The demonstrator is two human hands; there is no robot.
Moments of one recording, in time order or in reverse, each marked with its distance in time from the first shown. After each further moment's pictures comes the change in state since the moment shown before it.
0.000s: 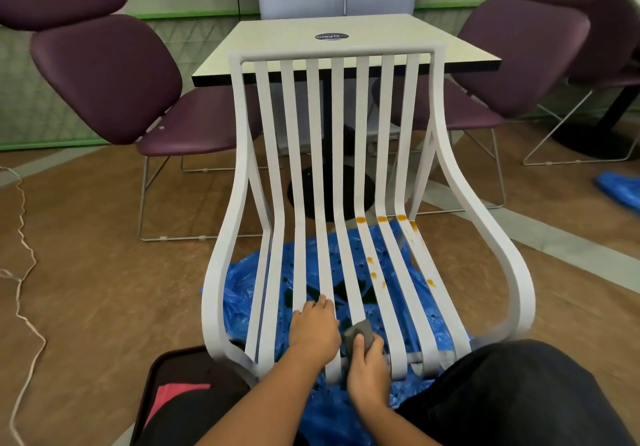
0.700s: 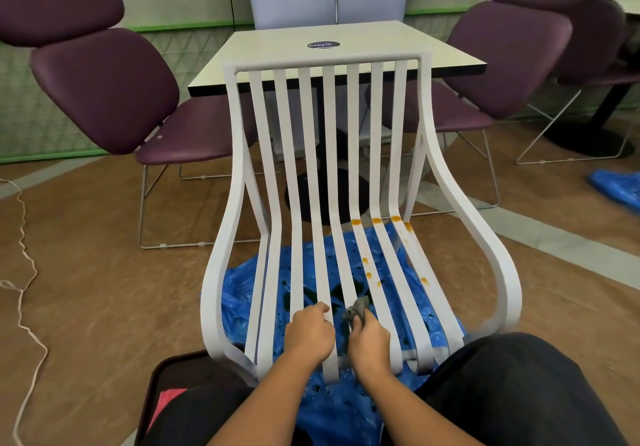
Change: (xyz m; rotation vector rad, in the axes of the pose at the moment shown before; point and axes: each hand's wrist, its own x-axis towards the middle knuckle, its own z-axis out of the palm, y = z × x) left_hand -0.021 0.005 -0.016 -0.383 0.009 -0.156; right_hand 0.024 -0.034 -0.022 -0.096 0.032 -0.127
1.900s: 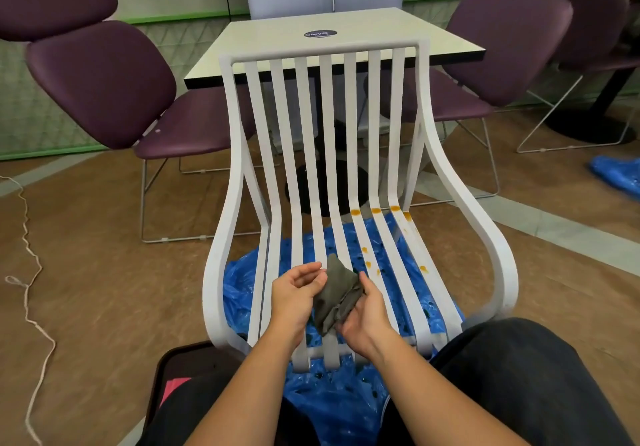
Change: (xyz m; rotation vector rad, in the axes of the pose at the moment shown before) left_hand -0.012 0.008 -0.041 -1.239 0.157 -0.030; right_hand -0.005 -0.053 -0.036 1.256 -0.515 0.571
